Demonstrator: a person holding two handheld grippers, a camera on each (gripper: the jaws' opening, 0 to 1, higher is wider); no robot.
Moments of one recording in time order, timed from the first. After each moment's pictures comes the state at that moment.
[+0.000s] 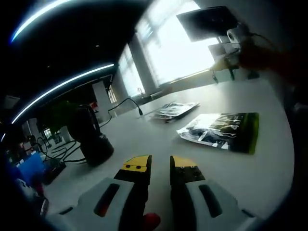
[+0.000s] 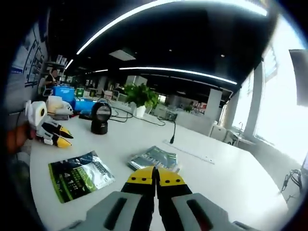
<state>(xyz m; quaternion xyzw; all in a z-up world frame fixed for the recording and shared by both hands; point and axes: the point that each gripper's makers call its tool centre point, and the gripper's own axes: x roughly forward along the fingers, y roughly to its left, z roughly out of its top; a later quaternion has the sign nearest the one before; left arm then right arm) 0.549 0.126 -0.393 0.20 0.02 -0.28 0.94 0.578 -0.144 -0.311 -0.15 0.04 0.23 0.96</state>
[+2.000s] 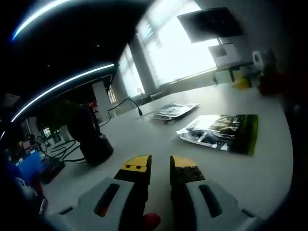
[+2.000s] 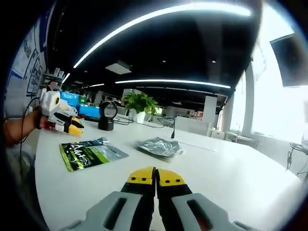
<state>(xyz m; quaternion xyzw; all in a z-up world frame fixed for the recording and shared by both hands) 0.547 0.122 -0.392 0.19 0.02 -0.29 0.94 0.530 -0.171 -0.369 -0.11 -0.01 0.23 0.97</state>
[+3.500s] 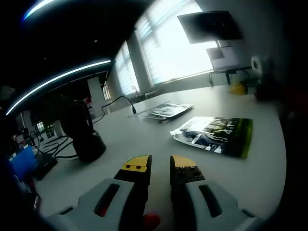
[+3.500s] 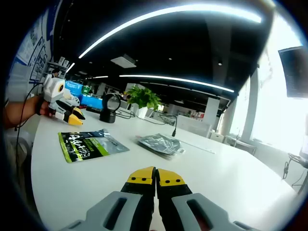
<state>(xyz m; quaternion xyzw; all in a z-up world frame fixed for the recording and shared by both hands) 0.539 0.109 -0.392 0.16 0.03 -0.33 0.93 0.533 -0.164 -0.376 -0.16 0.00 0.23 0.96</state>
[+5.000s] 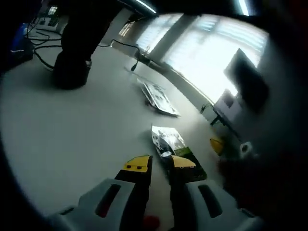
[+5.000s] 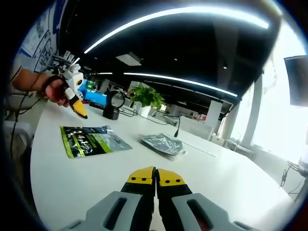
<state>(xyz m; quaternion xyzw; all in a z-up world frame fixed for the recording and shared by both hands) 0.540 0.094 -0.406 -0.23 0.31 -0.36 0.85 0.525 -0.152 -0.377 -0.19 -0.01 0.24 0.95</state>
